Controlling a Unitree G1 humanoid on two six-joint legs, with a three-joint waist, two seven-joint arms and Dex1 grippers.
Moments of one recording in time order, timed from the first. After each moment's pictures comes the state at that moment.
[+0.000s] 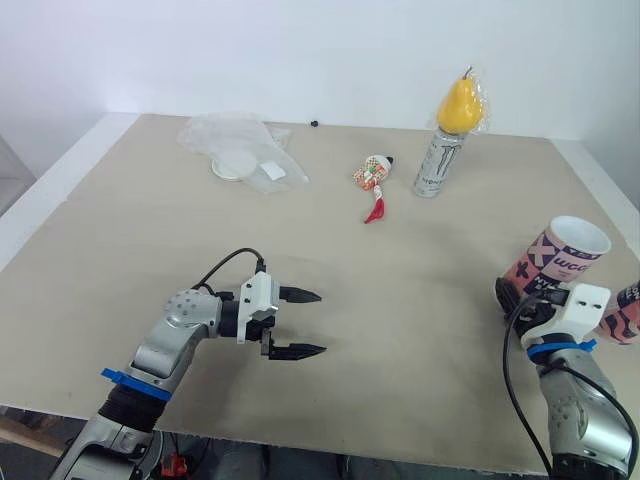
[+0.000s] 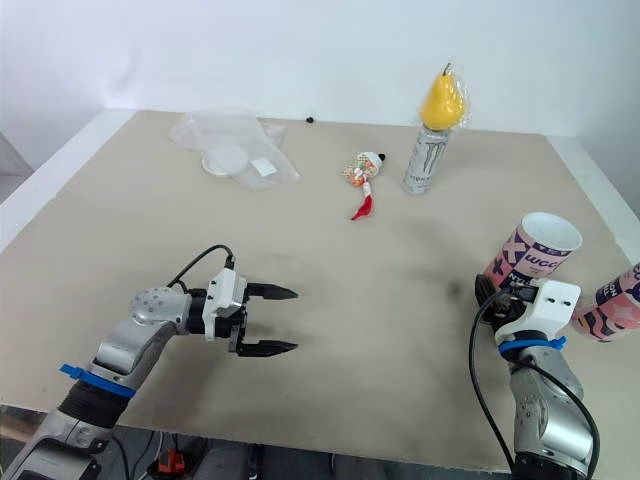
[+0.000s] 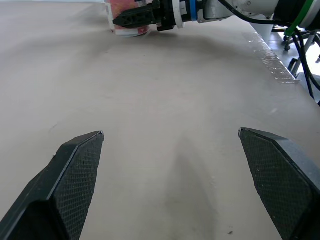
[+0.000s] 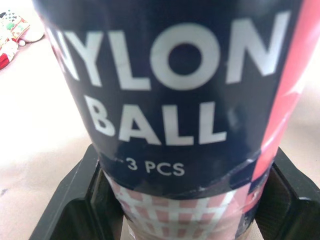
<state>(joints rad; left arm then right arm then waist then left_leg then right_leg) -0.36 0.45 -0.24 0.01 -0.33 0.09 -1.23 -0.03 -0.37 -0.50 -0.02 0.41 0.26 0.28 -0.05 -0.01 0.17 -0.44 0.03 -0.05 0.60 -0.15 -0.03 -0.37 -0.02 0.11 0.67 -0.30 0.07</state>
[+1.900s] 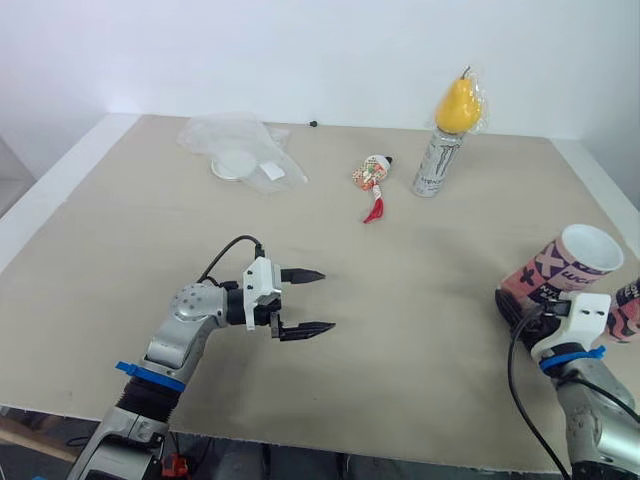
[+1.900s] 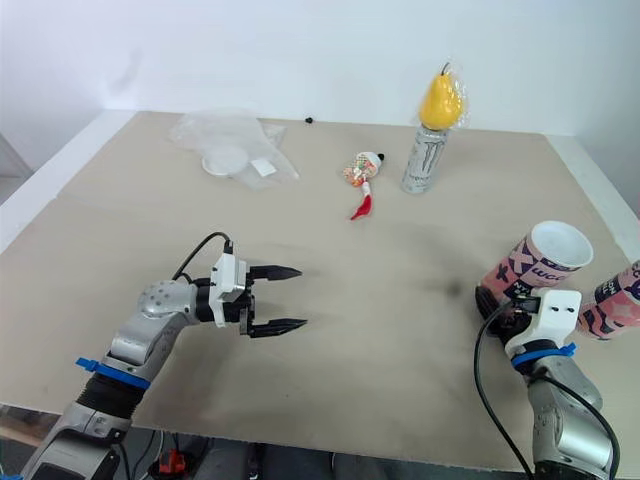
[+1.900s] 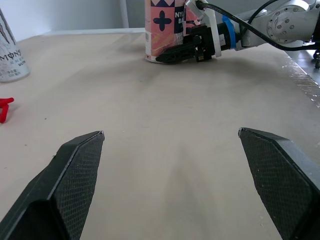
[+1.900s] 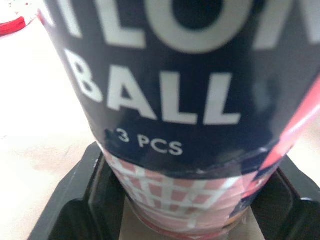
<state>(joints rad) -0.40 0.36 -0.20 0.09 -0.33 0.02 -1.16 0.01 -0.47 -0.48 0.07 0.40 0.19 0.42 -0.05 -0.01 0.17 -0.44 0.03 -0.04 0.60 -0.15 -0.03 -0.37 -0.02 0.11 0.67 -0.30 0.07</state>
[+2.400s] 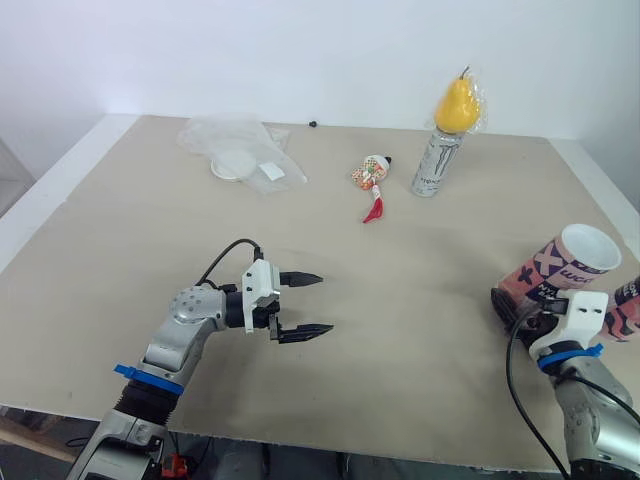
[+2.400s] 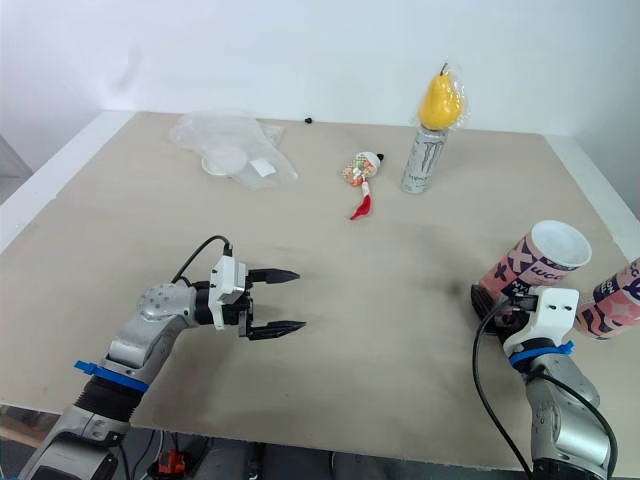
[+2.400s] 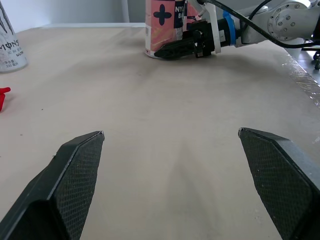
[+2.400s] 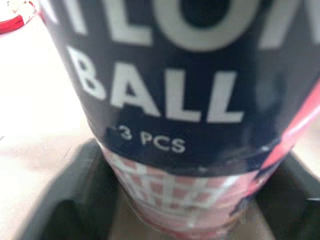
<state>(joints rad) -0.39 0.37 -0.20 0.09 -0.33 0.03 -1.16 0.00 -0.47 -0.48 0.07 0.41 0.21 0.41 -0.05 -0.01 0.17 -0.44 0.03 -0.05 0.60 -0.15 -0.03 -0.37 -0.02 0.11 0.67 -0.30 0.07</state>
